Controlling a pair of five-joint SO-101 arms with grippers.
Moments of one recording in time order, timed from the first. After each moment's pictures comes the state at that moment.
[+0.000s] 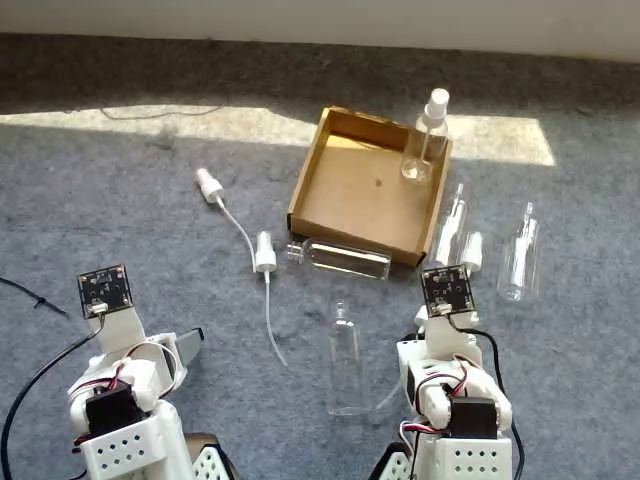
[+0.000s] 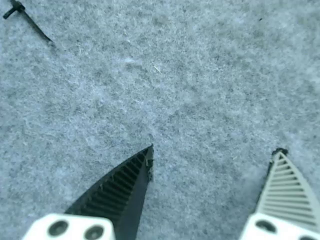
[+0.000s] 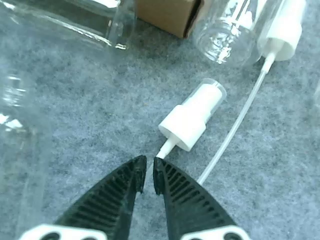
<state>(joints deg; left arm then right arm) -27.2 -101.9 96.0 75.8 2.9 -2.8 -104.5 95.9 69.7 12.0</state>
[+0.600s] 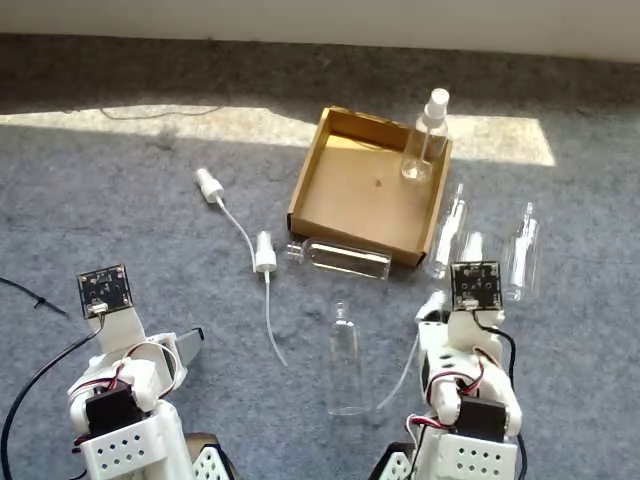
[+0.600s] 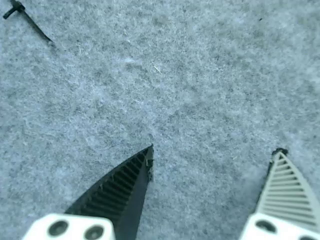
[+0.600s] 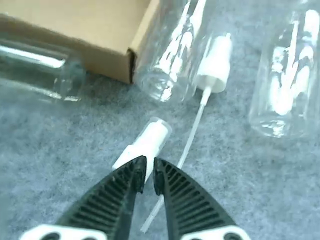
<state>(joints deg) -27.2 -101.9 96.0 75.8 2.9 6.2 -104.5 95.3 58.4 13.6</state>
